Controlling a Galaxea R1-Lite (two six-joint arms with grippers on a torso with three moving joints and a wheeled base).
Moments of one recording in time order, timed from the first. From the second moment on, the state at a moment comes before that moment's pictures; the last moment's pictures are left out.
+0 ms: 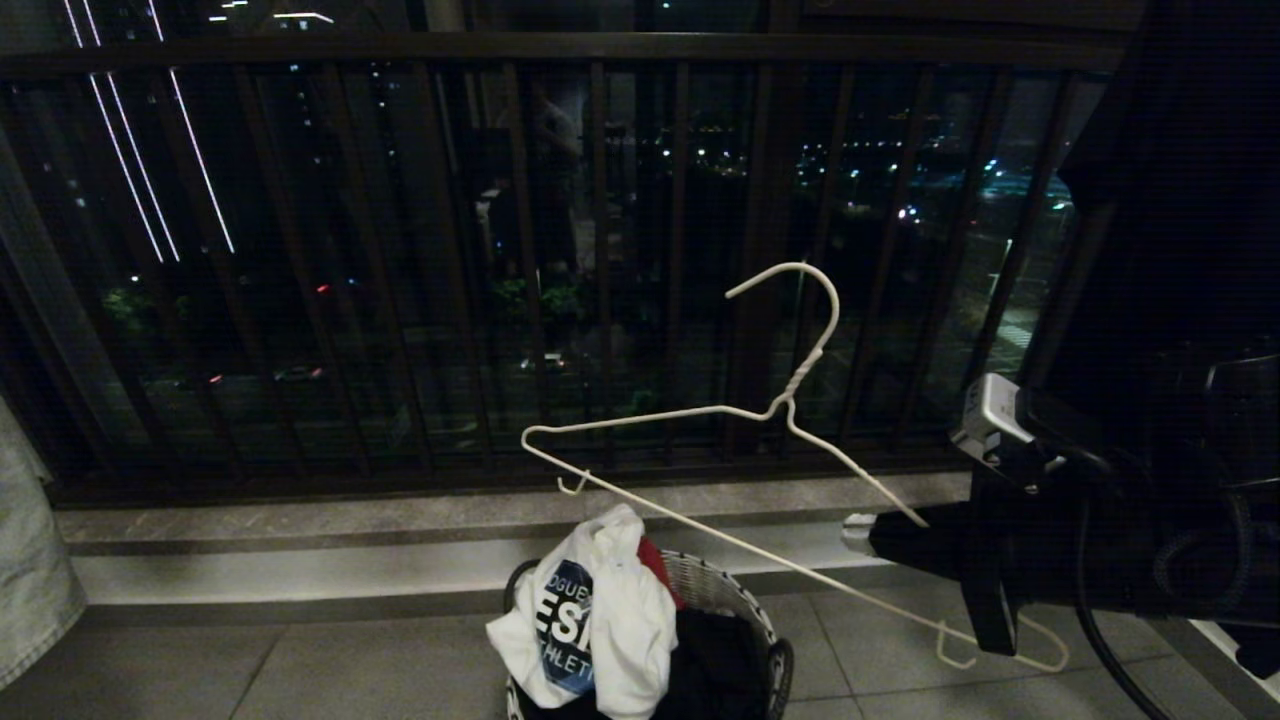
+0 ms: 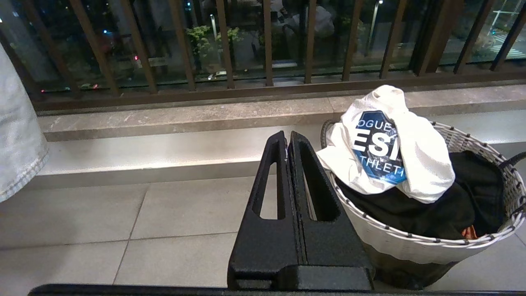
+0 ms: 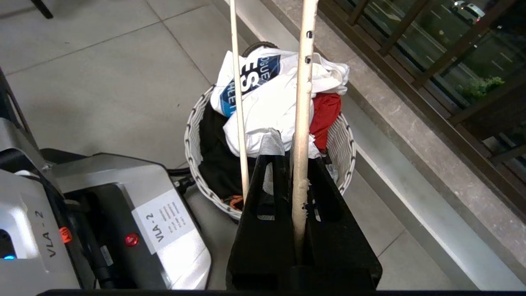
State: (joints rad) left arm 0.00 0.00 -0.02 0.04 -0.01 0.02; right arm 0.41 1.42 -0.70 -0.25 0.46 -0.36
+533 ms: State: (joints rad) left arm 0.00 0.00 -0.02 0.04 -0.01 0.02; right arm 0.39 1.42 -0.70 -0.25 0.46 -0.36
